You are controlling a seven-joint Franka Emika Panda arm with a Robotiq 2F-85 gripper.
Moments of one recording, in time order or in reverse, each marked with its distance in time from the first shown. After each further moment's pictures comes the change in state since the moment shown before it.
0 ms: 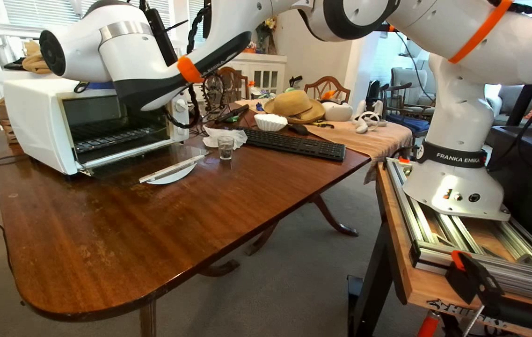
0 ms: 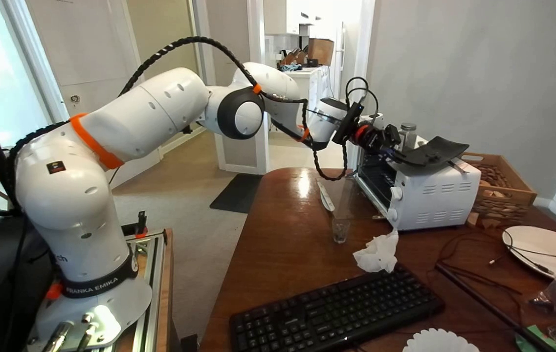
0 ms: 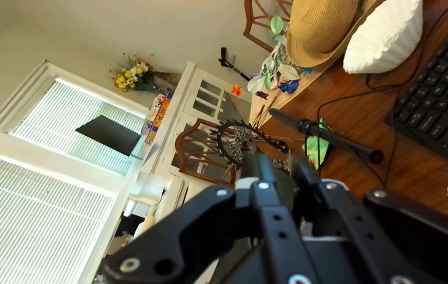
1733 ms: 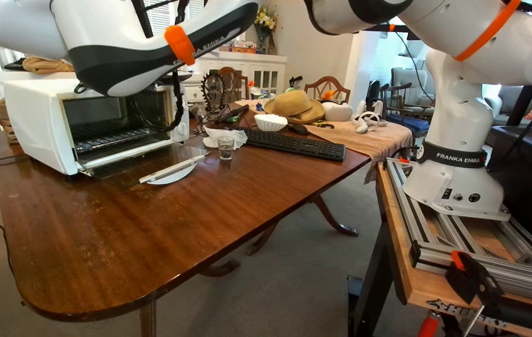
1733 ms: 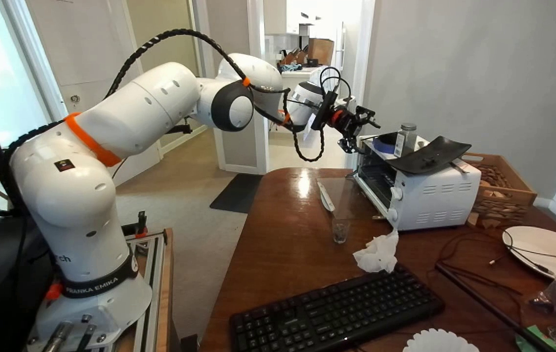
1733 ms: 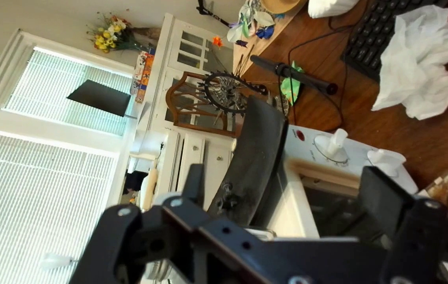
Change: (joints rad) arm 0.102 -0.047 0.099 0.023 0.030 0.001 0.111
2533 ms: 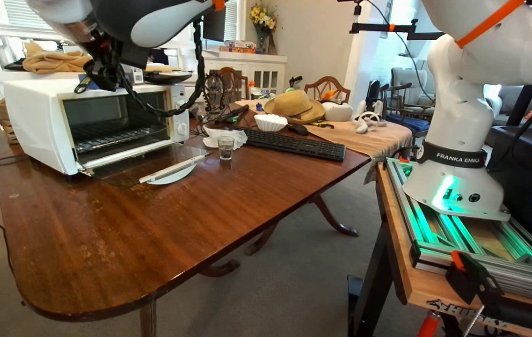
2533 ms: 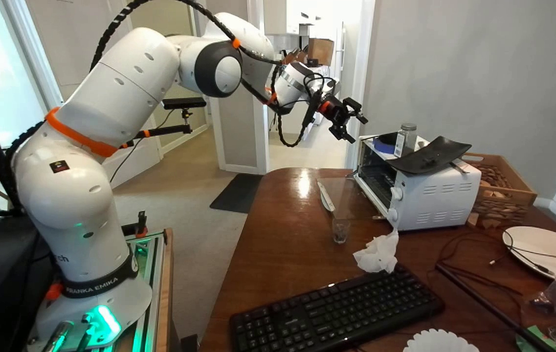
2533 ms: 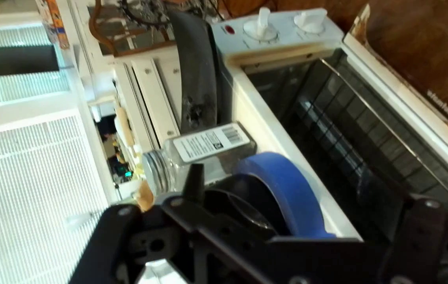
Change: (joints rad) arm -0.063 -0.285 0.121 -0.361 0.064 0.369 0.466
